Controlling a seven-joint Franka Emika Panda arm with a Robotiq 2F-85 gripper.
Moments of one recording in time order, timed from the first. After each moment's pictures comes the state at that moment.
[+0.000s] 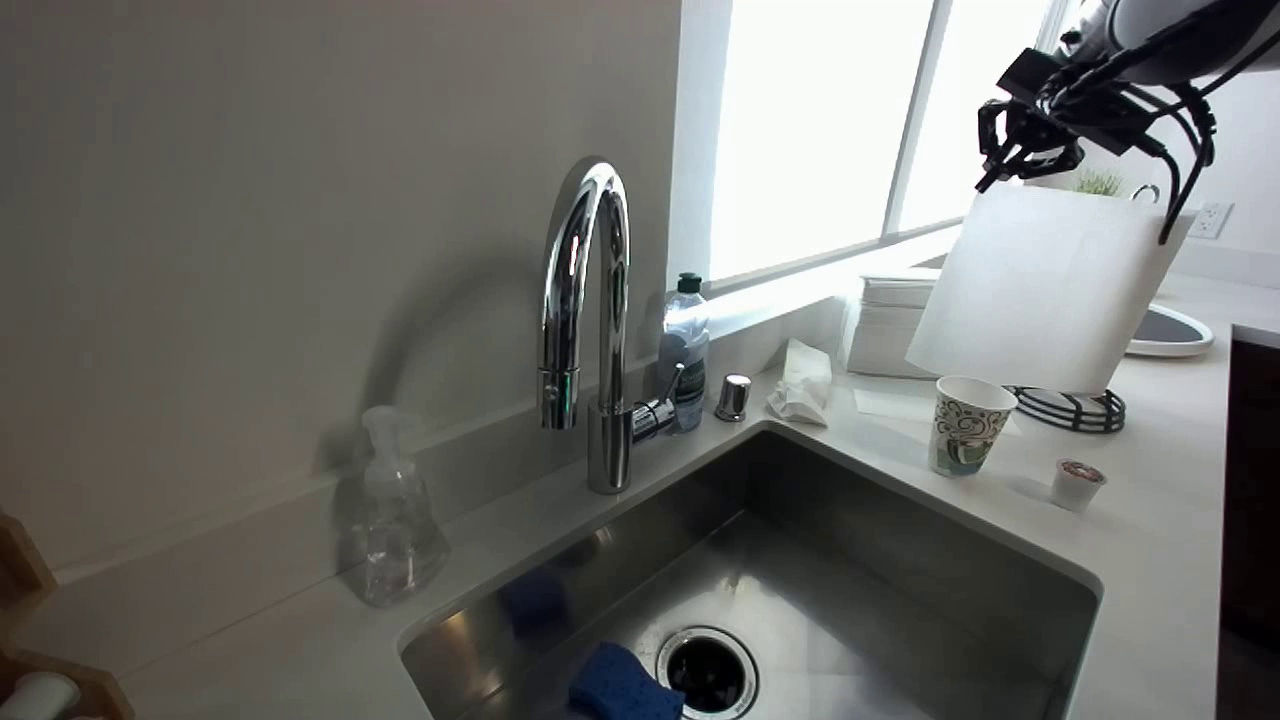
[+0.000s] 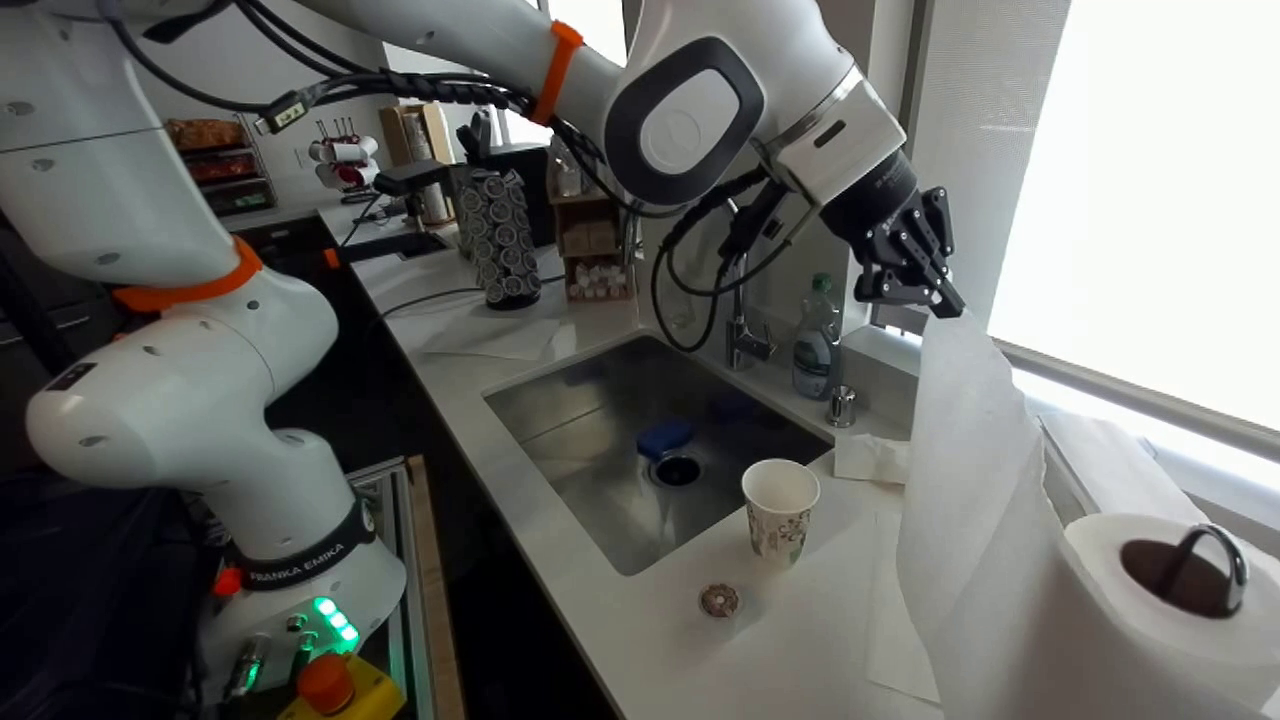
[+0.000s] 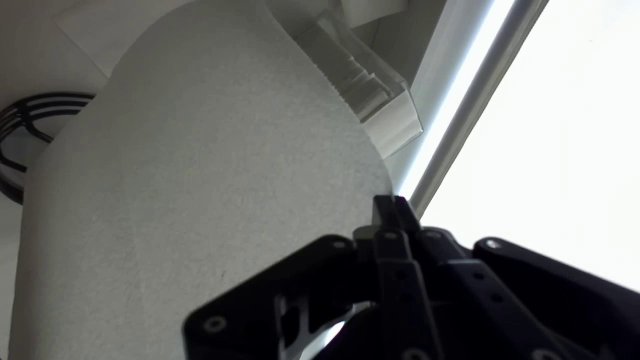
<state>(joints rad) -0.57 -0.08 0.13 -2.25 -0.14 2.86 0.99</state>
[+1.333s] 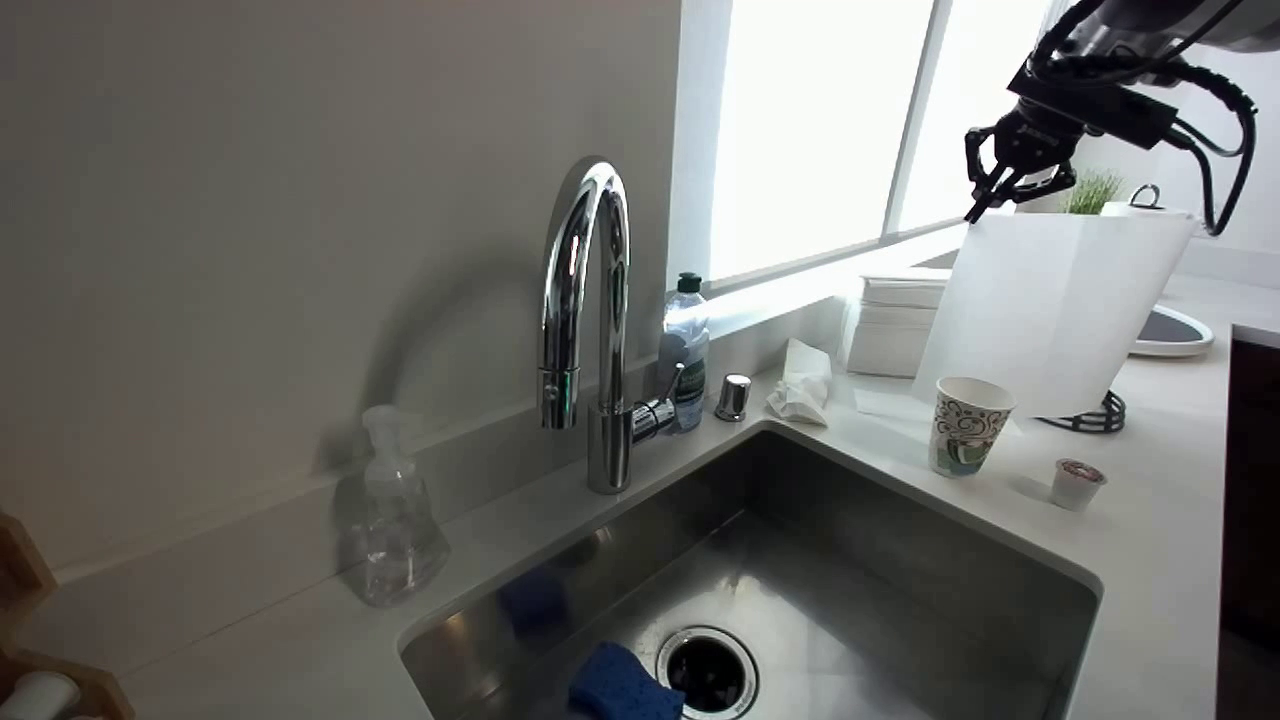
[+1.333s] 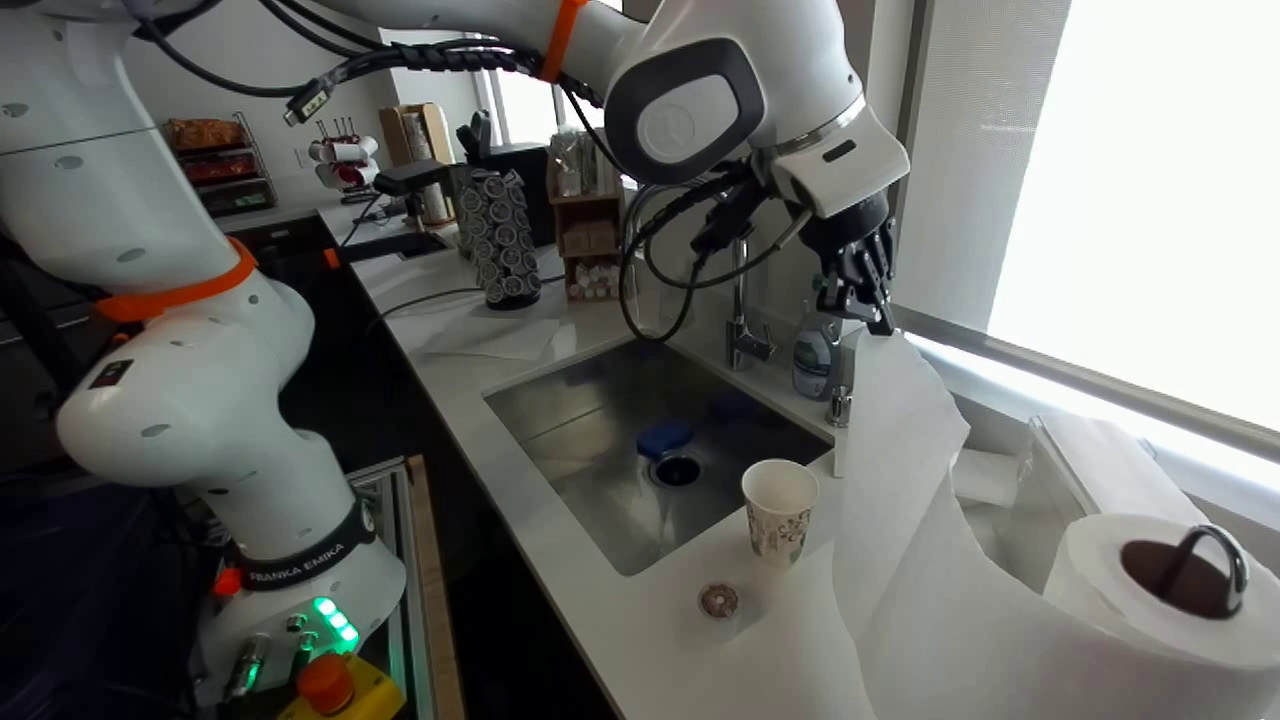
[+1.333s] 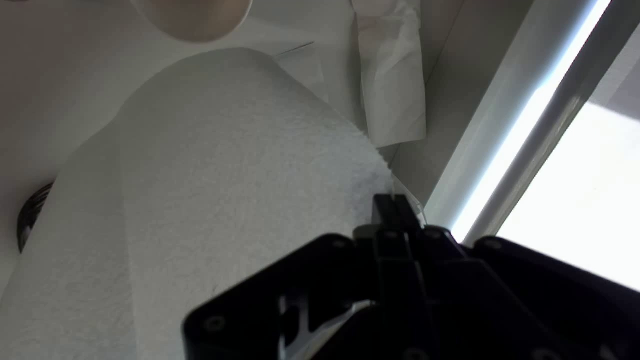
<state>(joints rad) -0.27 -0.09 -0.13 -2.22 0.10 2.60 0.67</state>
